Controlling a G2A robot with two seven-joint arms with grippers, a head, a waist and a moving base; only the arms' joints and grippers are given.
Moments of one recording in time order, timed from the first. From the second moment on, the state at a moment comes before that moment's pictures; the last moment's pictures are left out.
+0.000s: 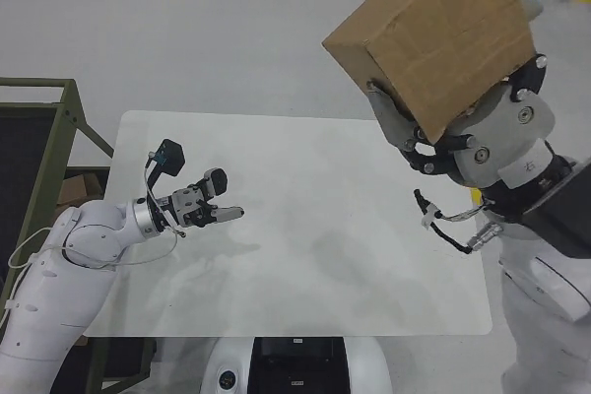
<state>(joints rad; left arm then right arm) 1.40 -0.84 -1.47 -1.72 0.18 -0.76 -0.68 -1.02 -1.23 1.32 -2.35 -1.23 -0.36 0.20</state>
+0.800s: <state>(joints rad) 1.40 -0.84 -1.47 -1.72 0.18 -0.76 -0.68 -1.05 -1.26 1.01 -2.35 -2.06 0.00 0.13</state>
